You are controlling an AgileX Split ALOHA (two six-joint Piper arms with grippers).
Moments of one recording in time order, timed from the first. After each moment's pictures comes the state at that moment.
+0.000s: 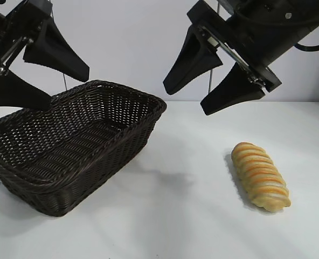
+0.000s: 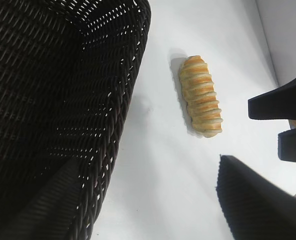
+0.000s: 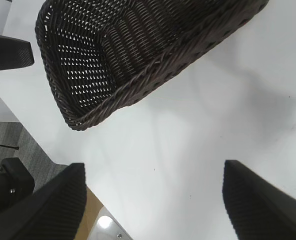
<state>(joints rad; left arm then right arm) -0.27 1.42 -0.82 -1.11 0.61 0.69 0.29 1.63 -1.12 0.82 0.87 -0.57</state>
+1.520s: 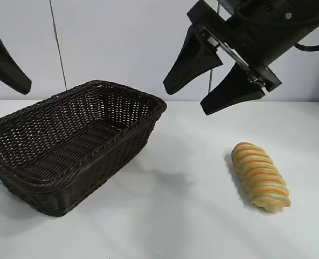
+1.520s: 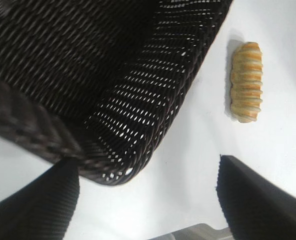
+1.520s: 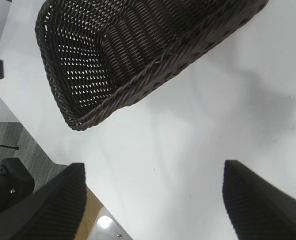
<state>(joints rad) -0.10 1.22 -0.82 -0.62 0.81 -0.18 0.29 1.63 -1.12 0.82 0.87 -0.57</state>
